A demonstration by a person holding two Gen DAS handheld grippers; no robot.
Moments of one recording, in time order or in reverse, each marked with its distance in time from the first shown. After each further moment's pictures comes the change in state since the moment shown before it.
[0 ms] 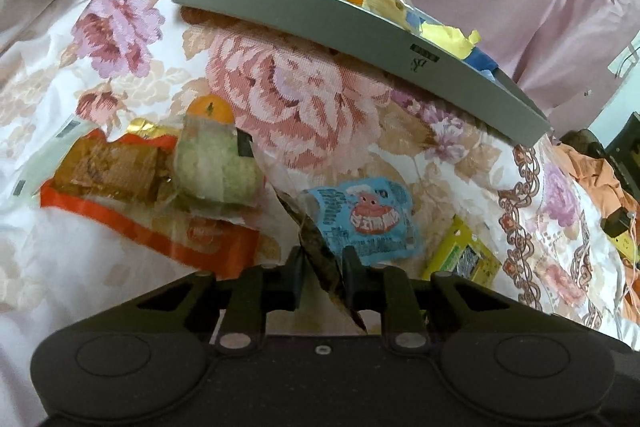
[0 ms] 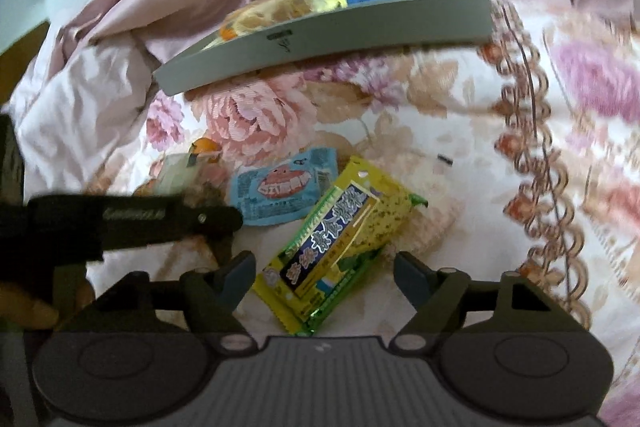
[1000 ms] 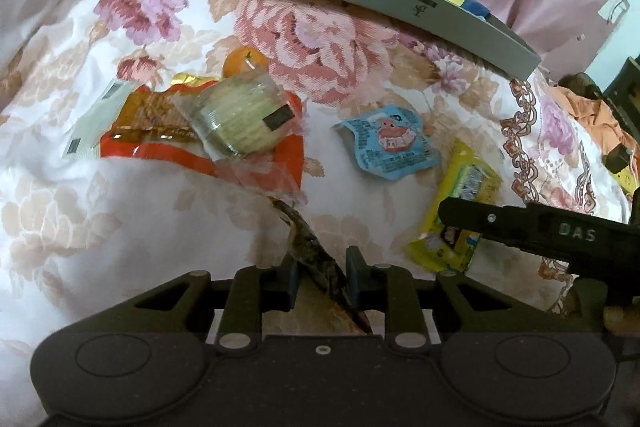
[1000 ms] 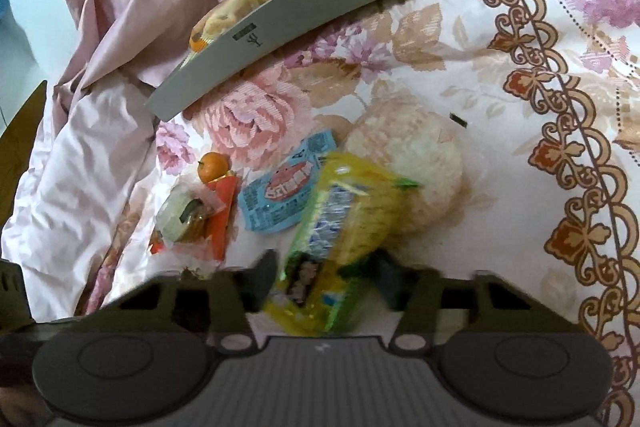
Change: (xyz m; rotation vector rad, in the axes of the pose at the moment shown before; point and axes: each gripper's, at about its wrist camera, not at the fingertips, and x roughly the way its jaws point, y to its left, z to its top) left arm -0.032 0.018 -0.023 0.095 0.117 0.023; right arm 0.020 -0.025 0.004 0.213 0.054 0.130
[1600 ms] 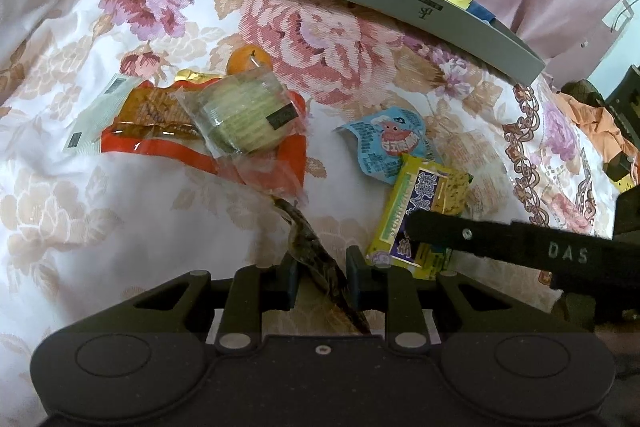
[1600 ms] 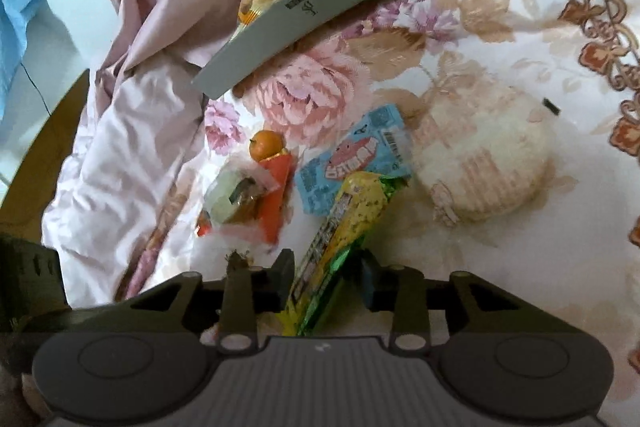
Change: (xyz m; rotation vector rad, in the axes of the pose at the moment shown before) left arm 0.001 0.004 0.000 -0.030 0.000 -0.001; right arm 0.019 0.010 -0.002 -0.014 0.052 0.170
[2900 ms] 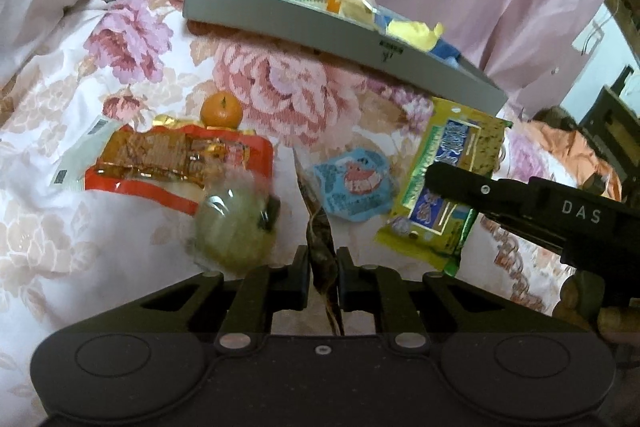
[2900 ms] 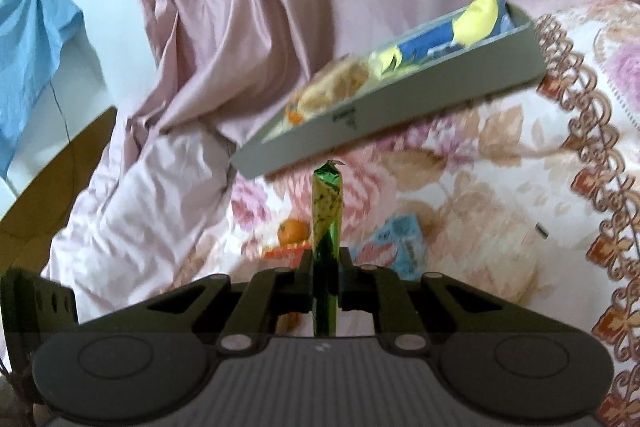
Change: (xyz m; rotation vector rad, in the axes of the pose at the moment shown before) left arm -0.017 -0.011 0.001 0.023 -0.141 -0.069; right arm -0.044 0.023 0.014 -0.120 -0.258 -0.003
